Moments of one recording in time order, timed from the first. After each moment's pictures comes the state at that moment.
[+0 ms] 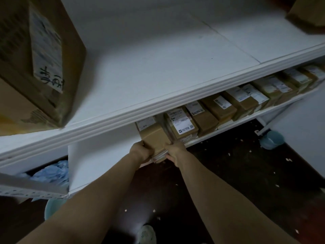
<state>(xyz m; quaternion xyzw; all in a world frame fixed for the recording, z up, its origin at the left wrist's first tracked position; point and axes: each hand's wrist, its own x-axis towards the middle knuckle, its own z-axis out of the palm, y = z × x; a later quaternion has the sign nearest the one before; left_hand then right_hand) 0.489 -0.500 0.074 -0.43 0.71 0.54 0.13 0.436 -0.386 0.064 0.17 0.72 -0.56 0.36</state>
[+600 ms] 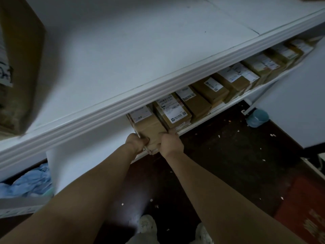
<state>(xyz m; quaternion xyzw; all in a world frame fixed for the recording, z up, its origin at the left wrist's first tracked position) 0.455 -0.513 0.027 -0.41 0.72 0.53 0.18 0.437 -0.391 0.021 -0.09 0.96 -0.14 0.23</state>
